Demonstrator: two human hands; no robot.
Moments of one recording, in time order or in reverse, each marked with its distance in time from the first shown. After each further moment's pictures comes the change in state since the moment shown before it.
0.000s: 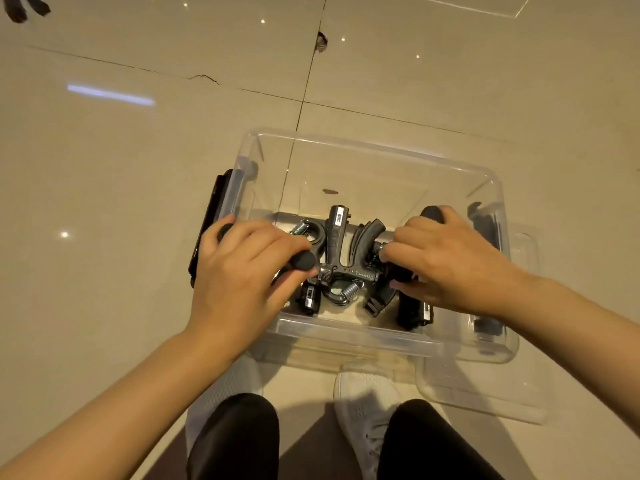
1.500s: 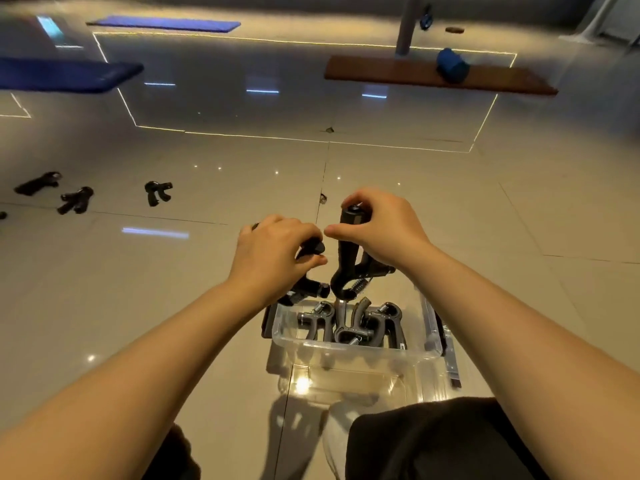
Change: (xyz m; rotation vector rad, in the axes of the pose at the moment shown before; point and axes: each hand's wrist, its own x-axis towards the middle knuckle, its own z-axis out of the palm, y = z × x) left_hand 0.056 0.090 -0.211 0.134 -0.085 0.005; right_hand 0.044 -0.101 -0.250 0.644 0.432 0.742
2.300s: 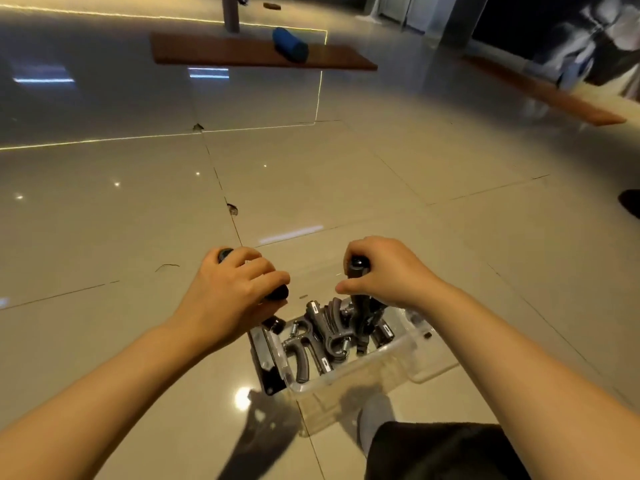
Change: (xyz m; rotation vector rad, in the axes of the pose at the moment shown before) left_hand 0.071 -0.151 0.017 -0.013 -0.036 0.809; right_hand 0.014 -0.031 0.053 -0.286 -0.040 0.430
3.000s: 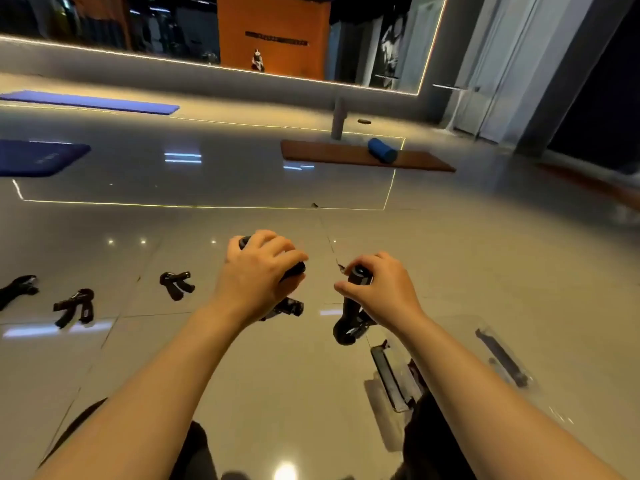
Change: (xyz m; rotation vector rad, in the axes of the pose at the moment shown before) left_hand -0.195 -0.095 -0.189 0.207 0.329 -0.301; right_hand -0.053 -0.282 0.070 0.215 0.326 -0.198
